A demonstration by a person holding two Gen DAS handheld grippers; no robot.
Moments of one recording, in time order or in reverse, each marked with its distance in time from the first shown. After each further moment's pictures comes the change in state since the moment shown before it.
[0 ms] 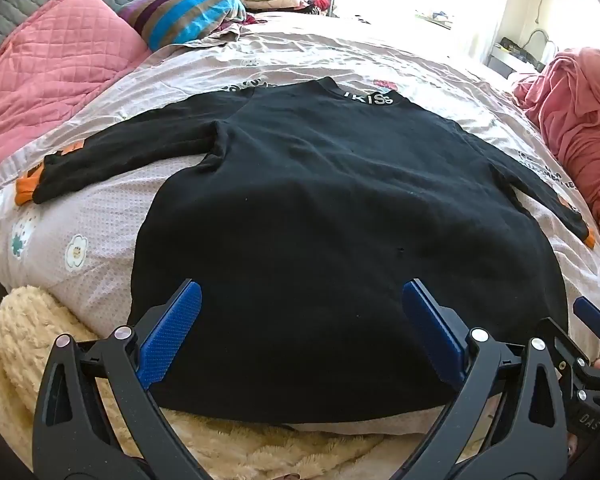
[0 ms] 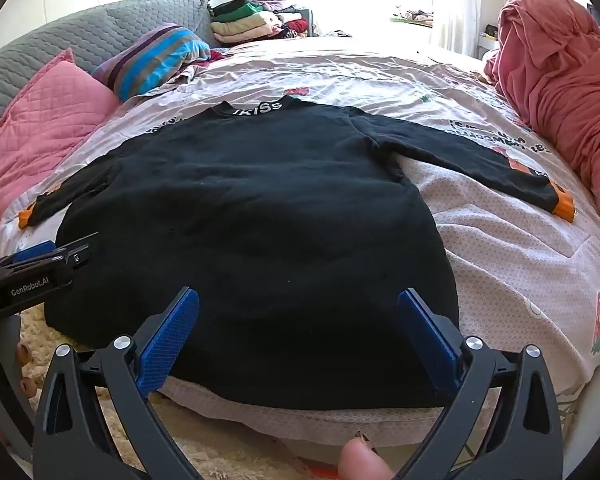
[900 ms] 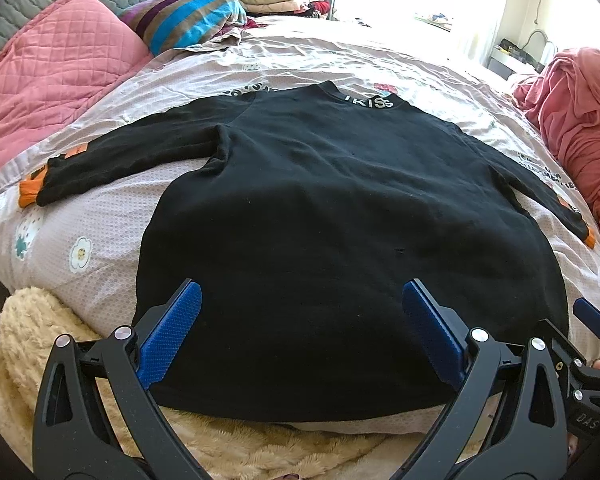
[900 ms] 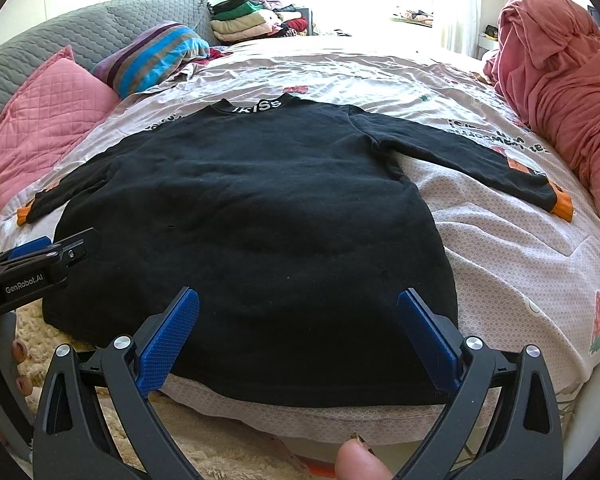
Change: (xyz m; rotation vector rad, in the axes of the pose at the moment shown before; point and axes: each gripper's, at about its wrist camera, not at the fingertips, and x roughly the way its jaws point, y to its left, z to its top) left arm -0.004 -0.004 0.006 0.005 -0.005 0.007; right arm -0.002 -0.001 -0.001 -0.007 0.009 -0.004
